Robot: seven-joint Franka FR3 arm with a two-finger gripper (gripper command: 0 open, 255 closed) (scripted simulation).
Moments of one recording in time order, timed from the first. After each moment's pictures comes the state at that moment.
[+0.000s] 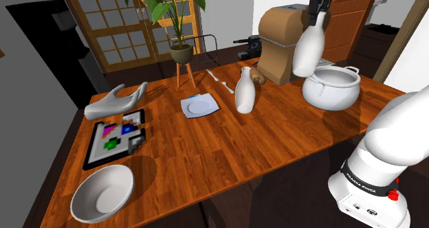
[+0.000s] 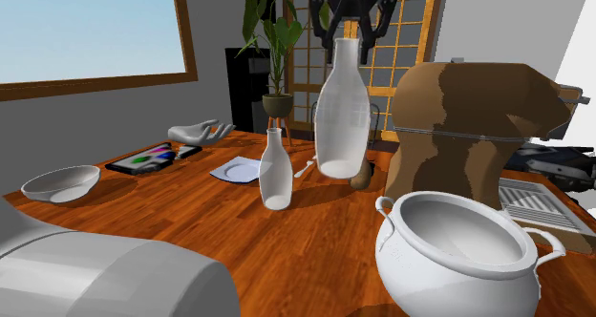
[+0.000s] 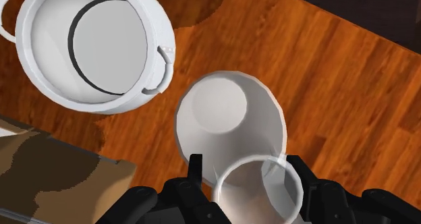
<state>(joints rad) -0.12 -0.39 -0.38 -1.87 -0.13 1.48 -0.45</state>
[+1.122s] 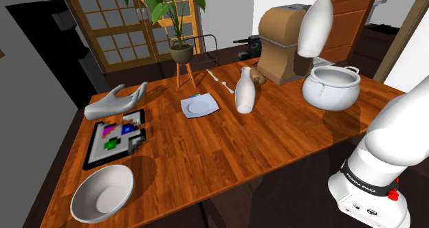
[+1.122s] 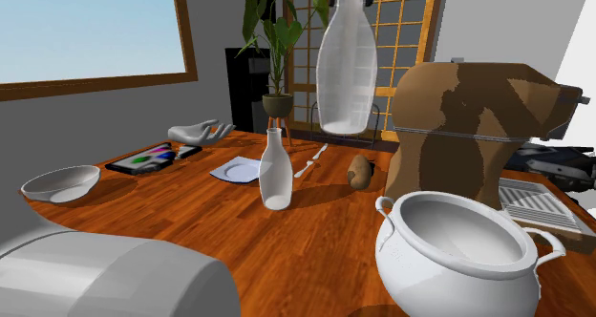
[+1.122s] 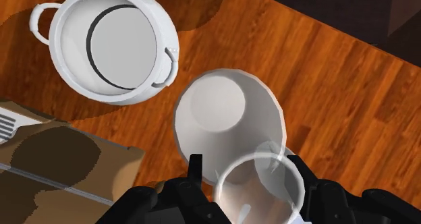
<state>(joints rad) -0.11 -0.27 -0.39 -1.51 -0.10 1.24 -0.49</state>
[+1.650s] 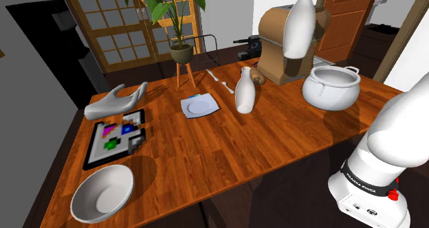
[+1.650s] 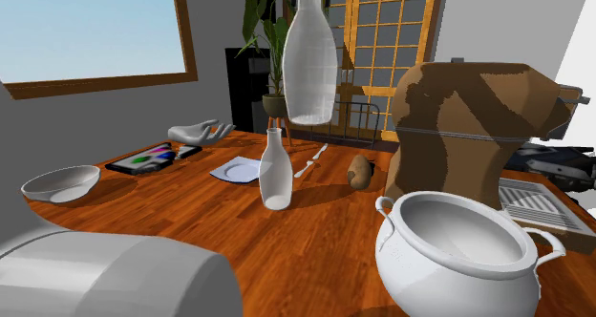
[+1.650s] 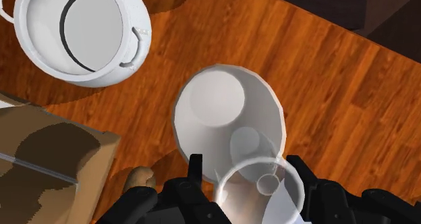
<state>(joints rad) -0.06 -0.23 -0.30 -1.47 -0.06 1.22 -0.34</state>
